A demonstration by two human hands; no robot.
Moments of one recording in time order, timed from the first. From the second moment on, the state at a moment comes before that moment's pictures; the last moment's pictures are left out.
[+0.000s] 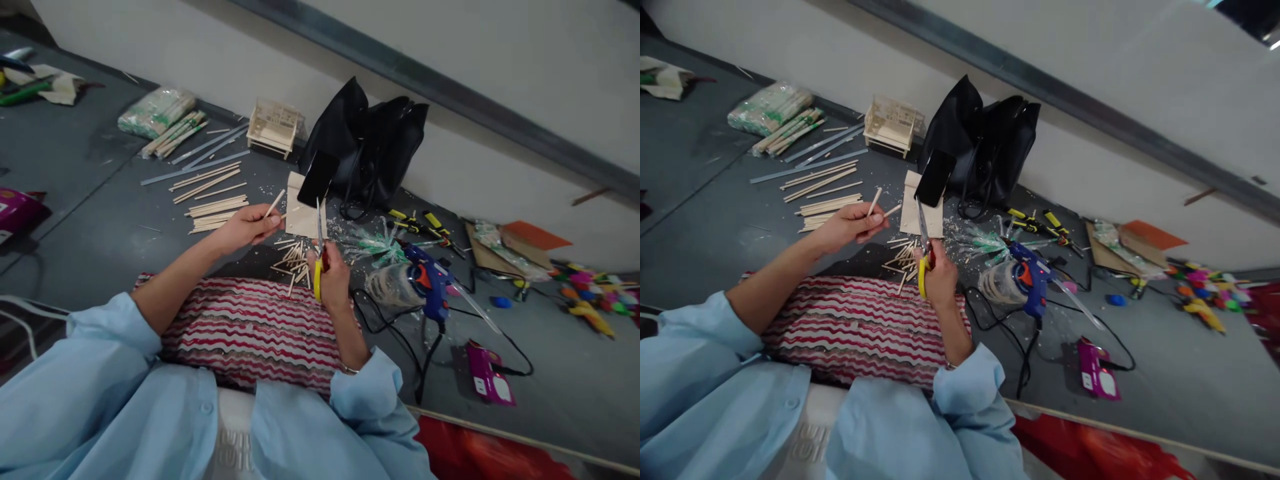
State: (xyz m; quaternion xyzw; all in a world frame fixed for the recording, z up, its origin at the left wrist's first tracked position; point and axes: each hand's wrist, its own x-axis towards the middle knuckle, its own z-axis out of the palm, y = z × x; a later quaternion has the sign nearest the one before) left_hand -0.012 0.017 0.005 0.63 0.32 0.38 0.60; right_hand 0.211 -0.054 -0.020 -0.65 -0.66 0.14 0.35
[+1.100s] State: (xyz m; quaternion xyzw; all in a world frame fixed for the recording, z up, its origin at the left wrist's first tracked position) left_hand -0.010 0.019 -0.008 0.64 0.34 0.44 0.53; right_hand 0.204 -0.062 -0.011 -0.61 -0.70 0.18 0.32
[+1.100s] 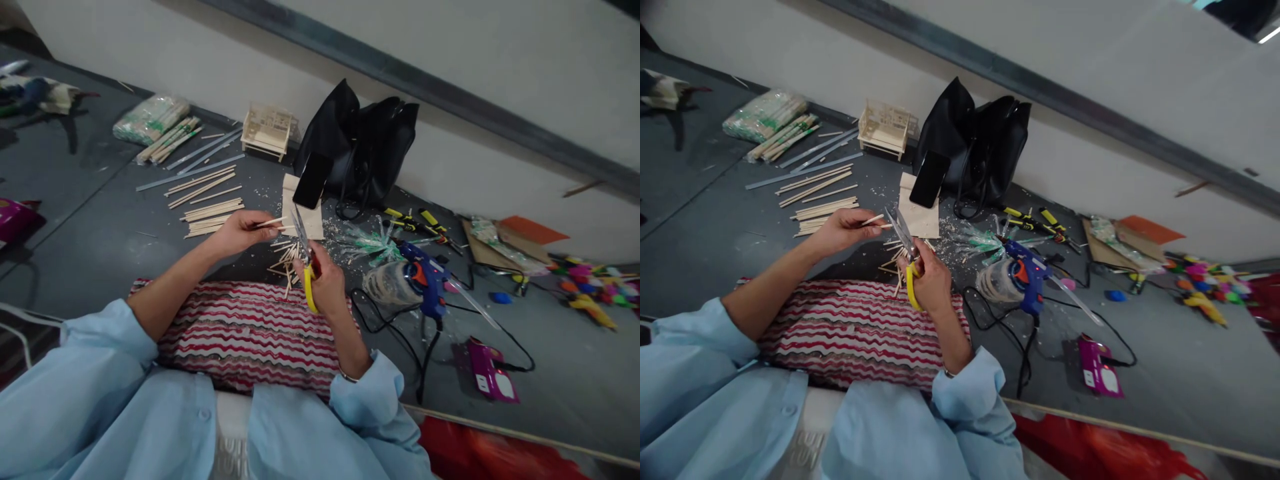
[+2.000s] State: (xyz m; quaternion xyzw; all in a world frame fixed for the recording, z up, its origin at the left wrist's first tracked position) left_hand -0.011 0.021 -0.011 0.64 0.32 0.45 0.53; right_hand 0.203 -0.062 -0.010 -0.58 -0.73 0.15 0.32
